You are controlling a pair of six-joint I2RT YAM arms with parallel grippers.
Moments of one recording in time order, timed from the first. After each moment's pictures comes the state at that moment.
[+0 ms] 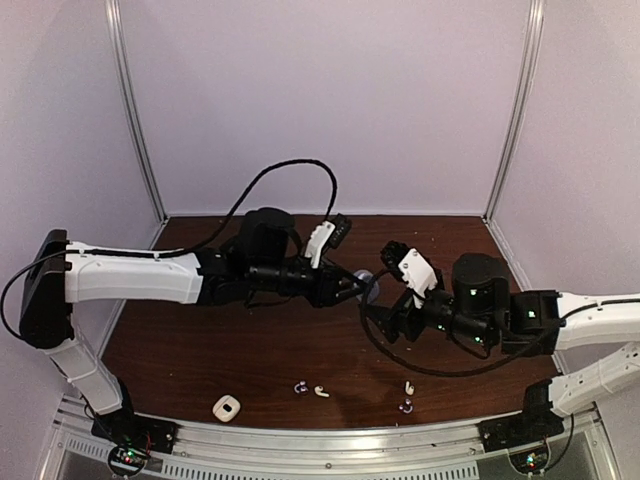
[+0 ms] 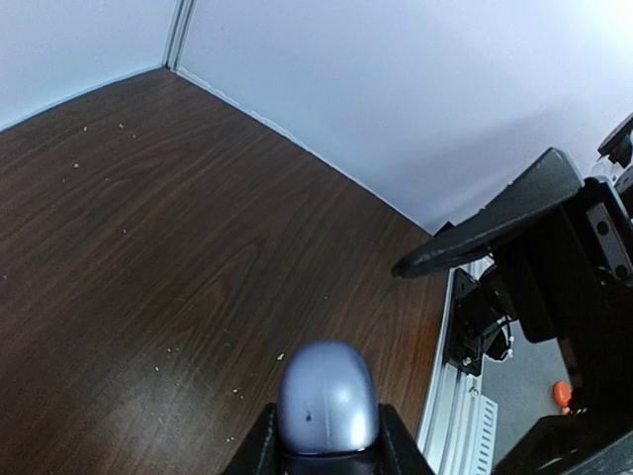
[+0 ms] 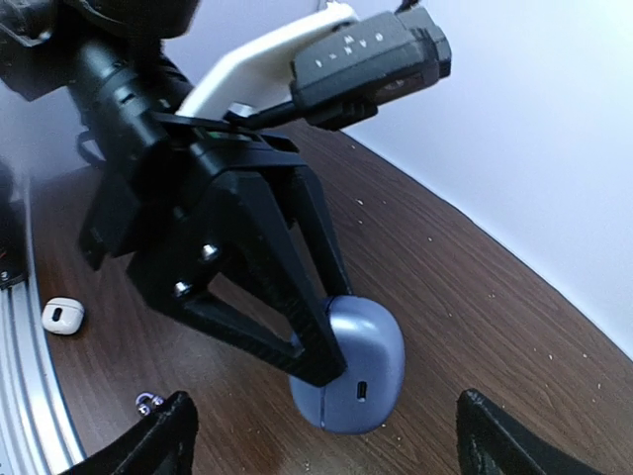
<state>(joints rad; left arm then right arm) -1.00 1.65 1.15 0.15 0.35 -0.36 1.18 1.10 0.76 0.01 0.39 -0.05</state>
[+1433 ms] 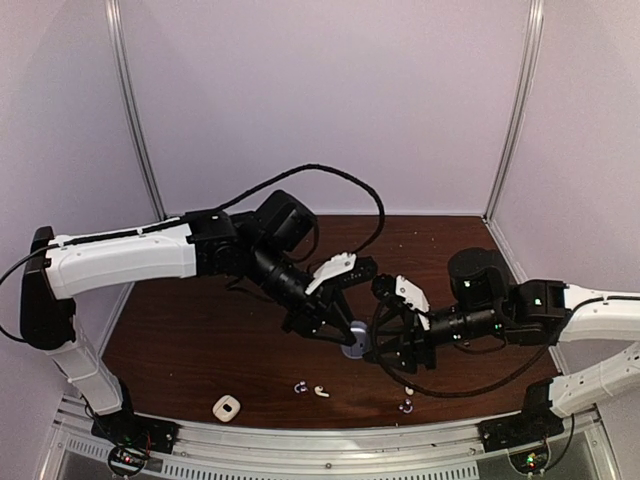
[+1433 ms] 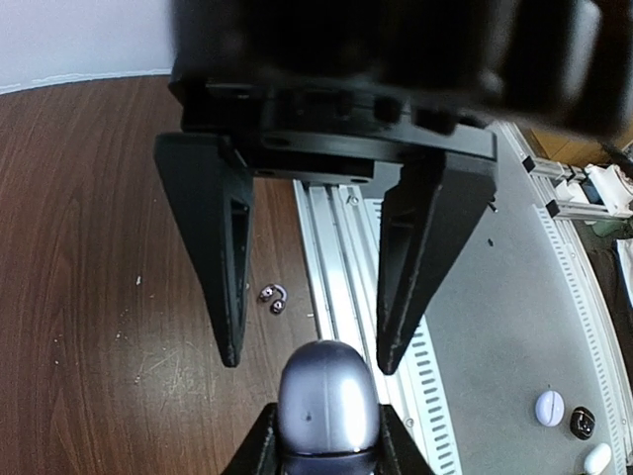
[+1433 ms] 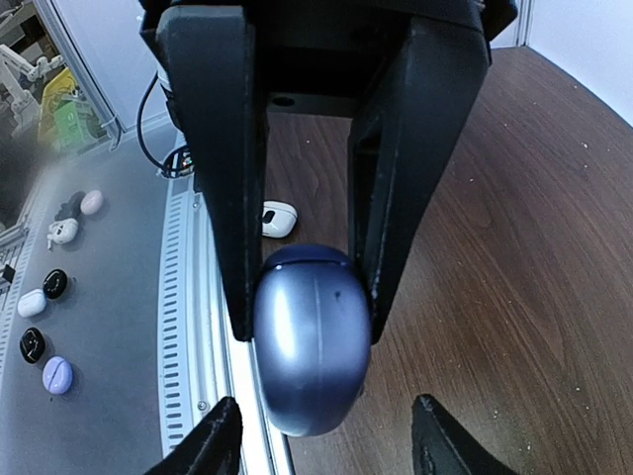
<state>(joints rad) -1.07 1.66 1.47 -0.62 0.71 0.29 1.10 1.05 0.78 -0.23 -0.29 0.04</state>
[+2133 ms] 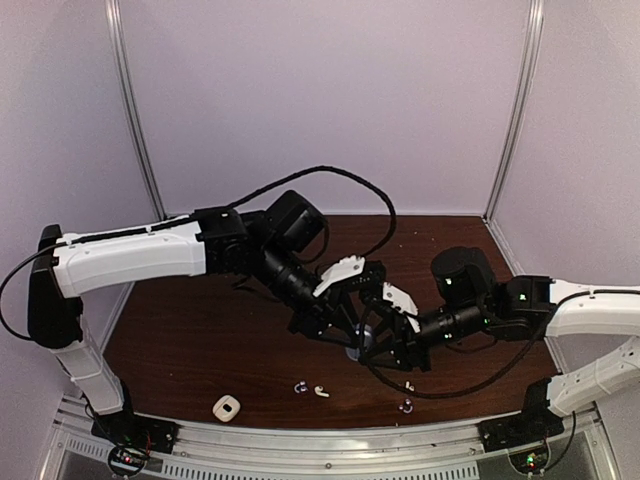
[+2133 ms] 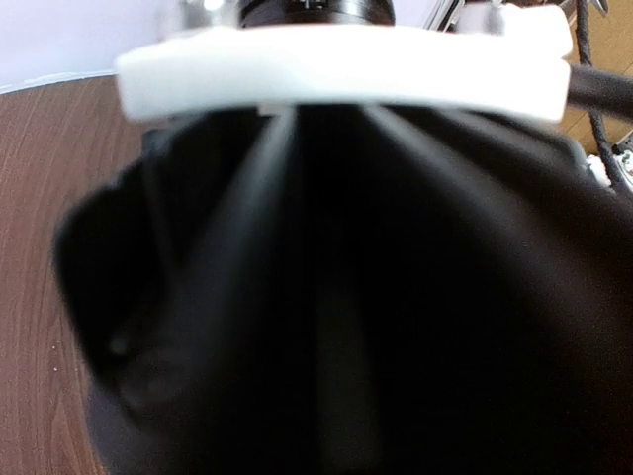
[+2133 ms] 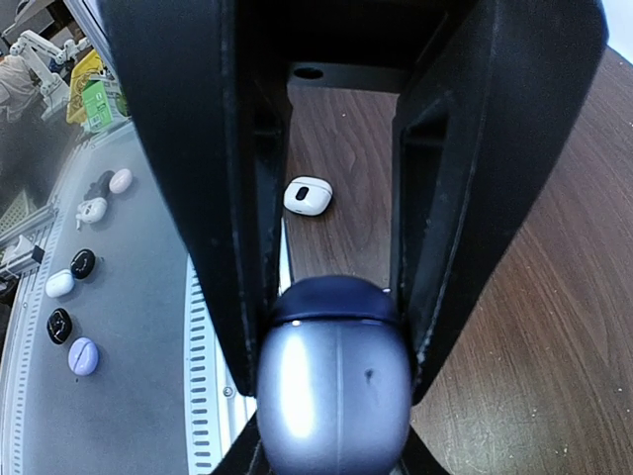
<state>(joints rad) -1.09 1.71 1.53 -0.67 0.70 0.31 1.08 1.13 0.82 -0.25 -0.43 0.03</state>
